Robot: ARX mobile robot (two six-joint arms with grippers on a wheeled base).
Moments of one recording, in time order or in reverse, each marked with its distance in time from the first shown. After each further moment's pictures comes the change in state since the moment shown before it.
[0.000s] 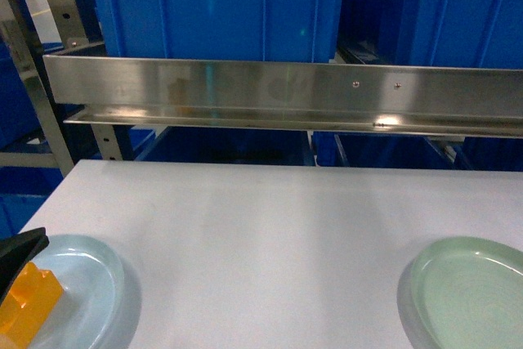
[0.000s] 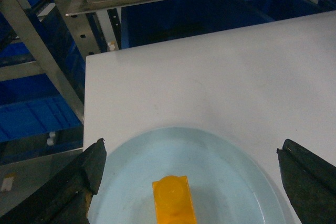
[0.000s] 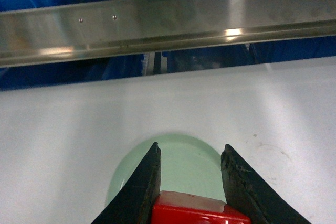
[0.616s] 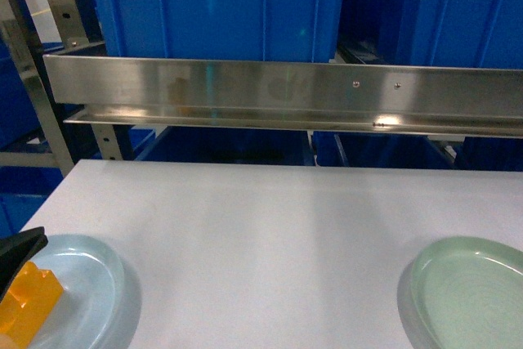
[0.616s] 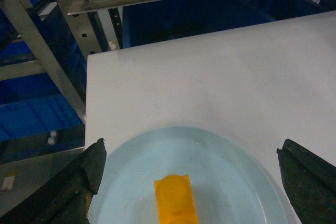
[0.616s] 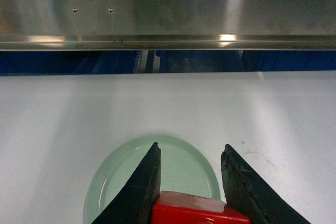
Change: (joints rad) left arm 0.000 0.000 0.000 0.000 0.000 0.000; right arm -0.022 0.036 -0.009 0.048 -0.011 -0.103
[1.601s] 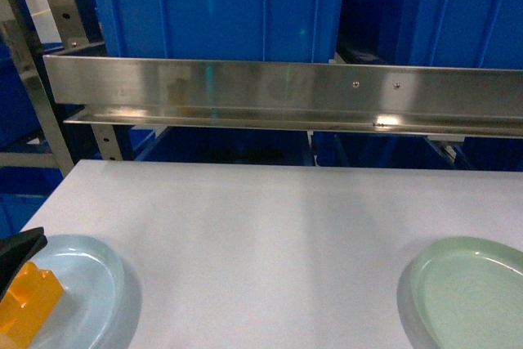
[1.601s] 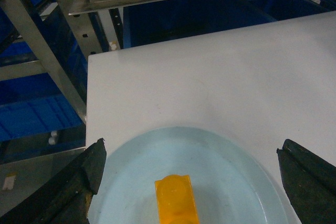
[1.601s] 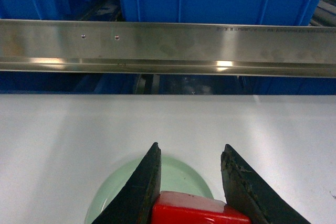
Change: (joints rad) left arm 0.000 0.000 0.000 0.000 0.000 0.000; right arm 0.021 -0.021 0.015 0.042 0.018 -0.018
